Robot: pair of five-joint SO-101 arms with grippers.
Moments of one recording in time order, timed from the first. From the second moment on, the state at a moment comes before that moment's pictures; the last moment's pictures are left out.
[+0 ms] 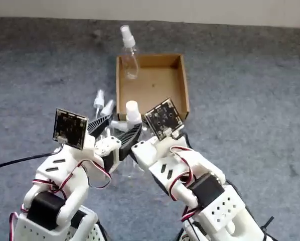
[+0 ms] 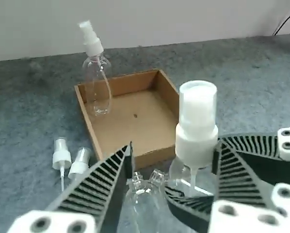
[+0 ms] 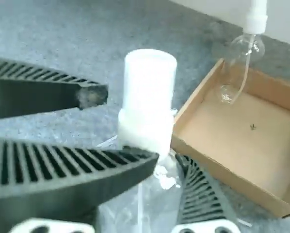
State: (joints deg) left arm 18.2 -83.5 59.5 56.0 11.9; right arm -41.4 -65.7 55.7 43.1 -0.3
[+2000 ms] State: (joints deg) left arm 9.8 -82.8 75.6 41.8 0.7; right arm -25.9 -21.6 9.3 50.0 -5.6
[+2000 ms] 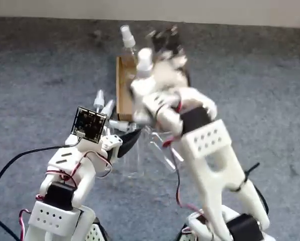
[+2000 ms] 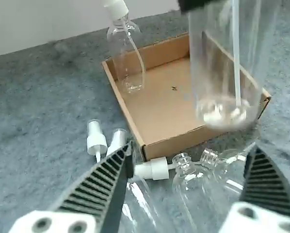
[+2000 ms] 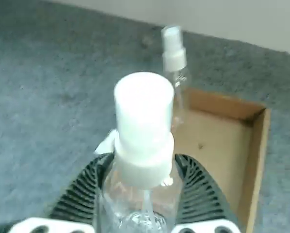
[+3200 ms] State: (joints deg) left arm -2.5 -82.7 76.1 41.8 0.7; right arm -14.7 38.2 -26.2 25.4 -5.1
